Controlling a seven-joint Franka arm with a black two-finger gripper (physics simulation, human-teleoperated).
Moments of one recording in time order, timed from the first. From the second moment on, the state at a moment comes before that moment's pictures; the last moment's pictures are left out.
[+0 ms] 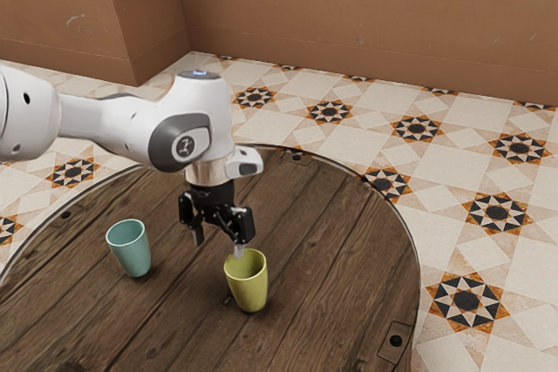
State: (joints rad) arm -0.18 0.08 -0.01 -2.13 -0.07 2.04 -0.16
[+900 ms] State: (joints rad) arm -0.21 0.20 -0.01 -2.11 -0.07 2.13 -0.23
